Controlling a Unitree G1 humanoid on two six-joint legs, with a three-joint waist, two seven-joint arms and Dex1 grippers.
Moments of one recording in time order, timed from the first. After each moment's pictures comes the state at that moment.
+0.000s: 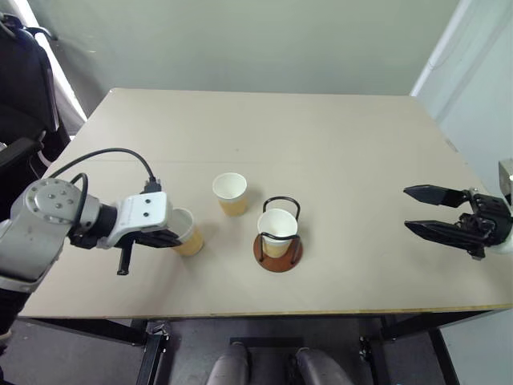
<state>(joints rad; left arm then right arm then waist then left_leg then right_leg) -0.38 1.23 -0.06 -0.18 -0.23 0.39 -1.37 -0.19 -0.95 -0.49 -0.21 0.87 0.77 1.29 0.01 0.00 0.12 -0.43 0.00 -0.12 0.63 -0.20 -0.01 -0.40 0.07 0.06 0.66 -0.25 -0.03</state>
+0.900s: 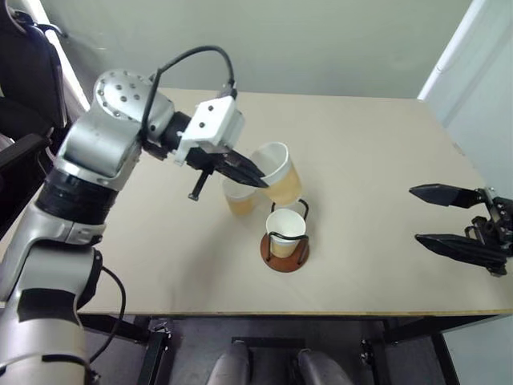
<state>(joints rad) -1.20 0.85 -0.43 0.16 -0.45 0.20 -1.58 -0.09 -0.97 -0.61 -0.40 1.04 0.76 1.23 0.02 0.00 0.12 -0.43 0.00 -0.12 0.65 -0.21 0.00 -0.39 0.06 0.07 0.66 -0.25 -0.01</state>
